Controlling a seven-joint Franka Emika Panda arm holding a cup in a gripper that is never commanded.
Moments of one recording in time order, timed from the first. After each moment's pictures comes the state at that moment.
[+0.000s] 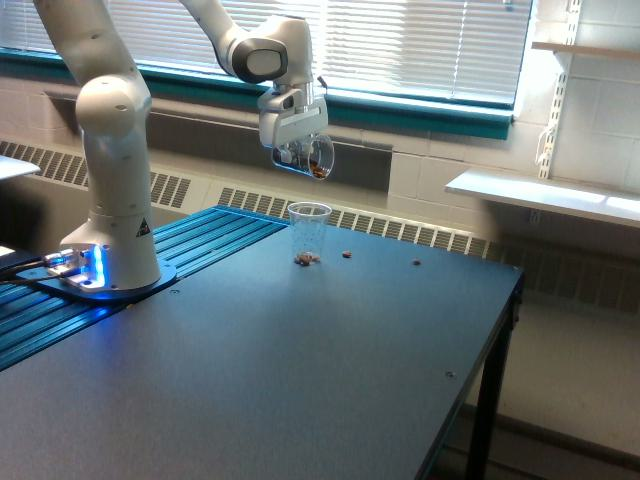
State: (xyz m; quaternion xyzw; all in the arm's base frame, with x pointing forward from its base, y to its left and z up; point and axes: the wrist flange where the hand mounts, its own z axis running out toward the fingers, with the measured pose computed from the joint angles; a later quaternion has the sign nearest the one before) arm 0.183 0.339 0.329 -0.88 0.46 0.00 0.08
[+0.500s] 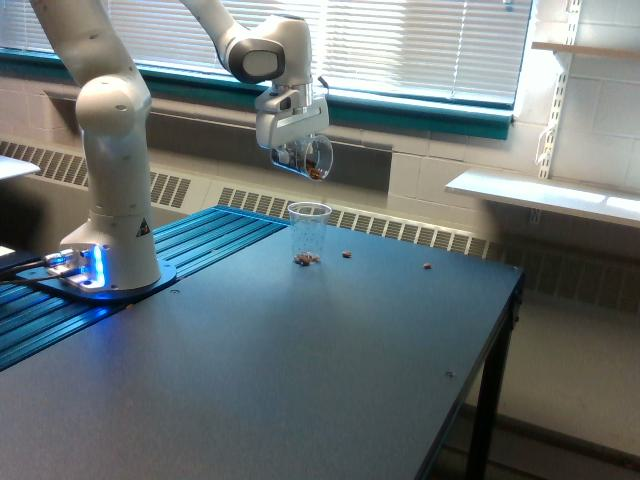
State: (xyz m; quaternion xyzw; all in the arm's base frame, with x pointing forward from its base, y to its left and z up) arm 0.186 0.329 0.329 -0.87 0.49 0.02 0.08
